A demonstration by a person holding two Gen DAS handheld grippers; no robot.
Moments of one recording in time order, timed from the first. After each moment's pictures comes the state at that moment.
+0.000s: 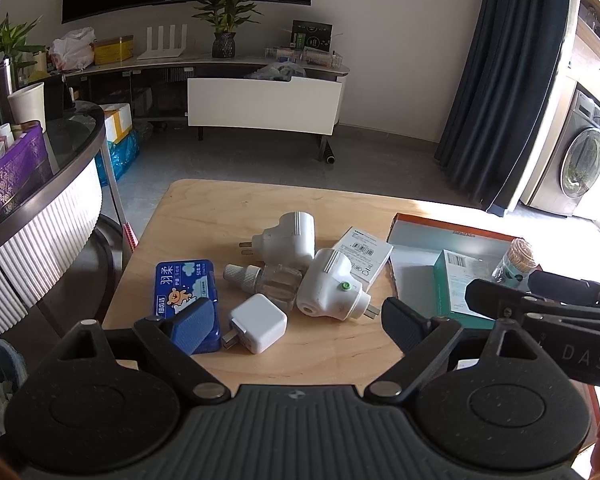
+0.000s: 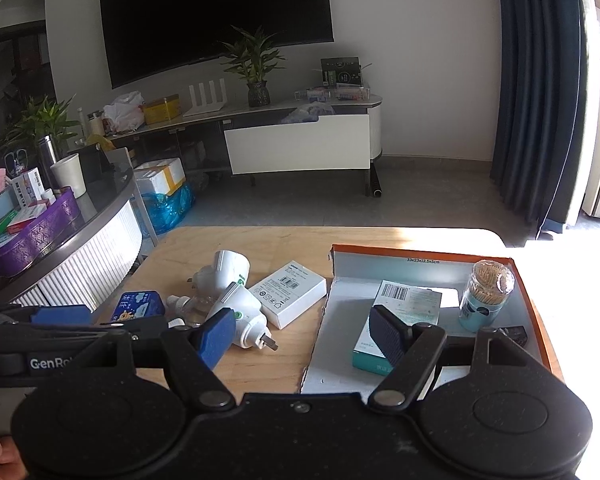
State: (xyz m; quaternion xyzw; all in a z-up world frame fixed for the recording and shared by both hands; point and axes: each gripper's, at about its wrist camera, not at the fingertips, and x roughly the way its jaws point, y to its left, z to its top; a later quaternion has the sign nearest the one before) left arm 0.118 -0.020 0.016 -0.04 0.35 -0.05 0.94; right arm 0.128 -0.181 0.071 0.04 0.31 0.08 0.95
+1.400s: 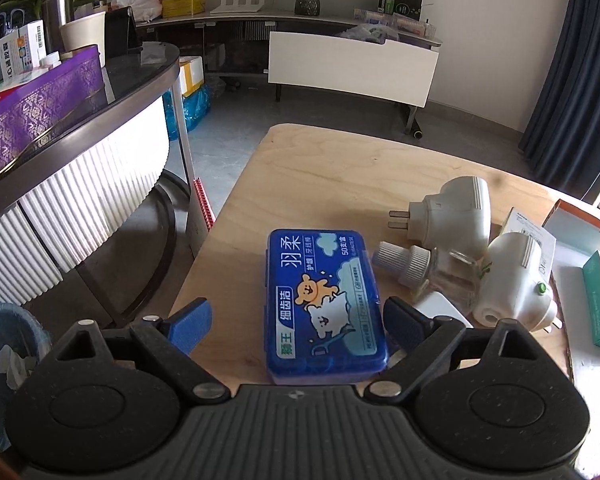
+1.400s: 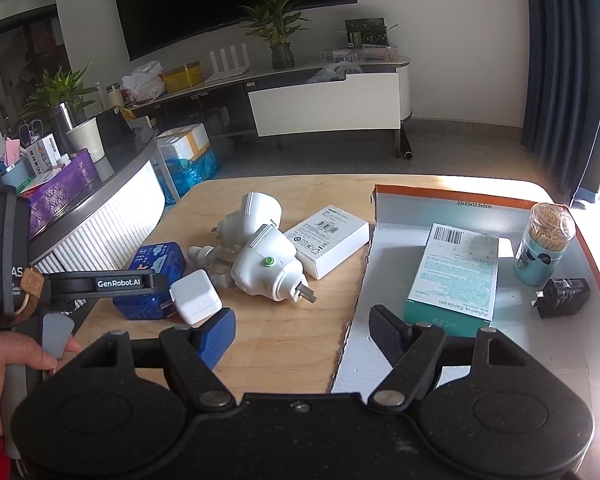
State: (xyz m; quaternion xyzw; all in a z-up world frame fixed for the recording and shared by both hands) left arm 0.187 0.050 -0.054 -0.05 0.40 0.05 0.92; right arm 0.139 -0.165 0.028 0.05 0.35 0.12 0.93
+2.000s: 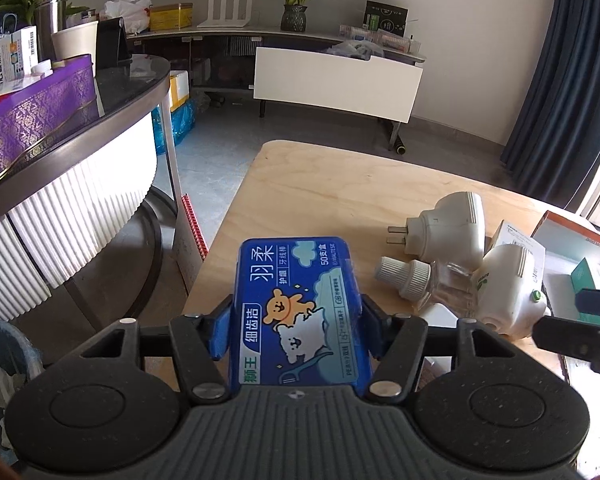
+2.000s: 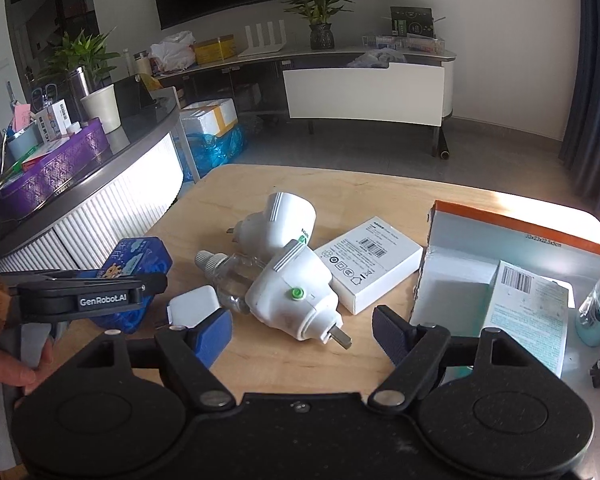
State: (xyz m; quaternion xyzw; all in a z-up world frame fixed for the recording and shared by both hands) left arm 0.169 0.059 -0.046 -0.06 0.37 0.03 0.93; right arm 0.209 -0.124 0.007 -0.01 0.37 0.18 0.91
